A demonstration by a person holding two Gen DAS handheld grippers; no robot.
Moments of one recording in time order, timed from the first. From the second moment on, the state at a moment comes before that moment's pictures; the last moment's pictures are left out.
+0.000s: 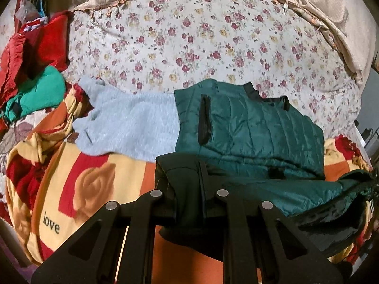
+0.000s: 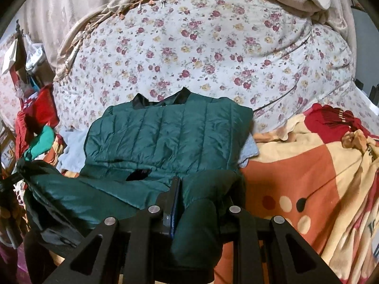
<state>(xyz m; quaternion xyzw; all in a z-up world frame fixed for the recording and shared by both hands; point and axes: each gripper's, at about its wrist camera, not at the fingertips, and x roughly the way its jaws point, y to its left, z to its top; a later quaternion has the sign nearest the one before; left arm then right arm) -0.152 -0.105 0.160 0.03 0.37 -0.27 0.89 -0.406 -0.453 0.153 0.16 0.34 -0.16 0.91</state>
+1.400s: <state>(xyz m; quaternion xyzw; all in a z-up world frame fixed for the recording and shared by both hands) 0.045 -0.250 0.107 0.01 0.45 -0.21 0.87 -0.292 -0.533 0.184 0.19 0.24 -0.19 0.93</state>
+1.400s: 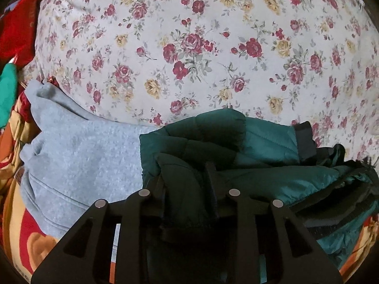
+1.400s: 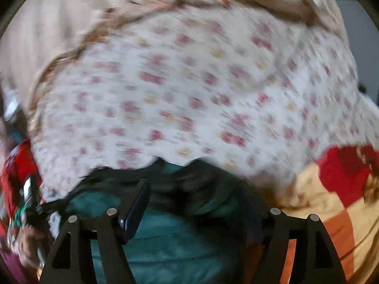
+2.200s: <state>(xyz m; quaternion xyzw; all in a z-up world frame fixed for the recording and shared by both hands) 0.021 -0.227 0.134 0.00 0.42 -0.26 0.87 -0.138 -0.457 0.109 0.12 0.34 -0.13 0.92</state>
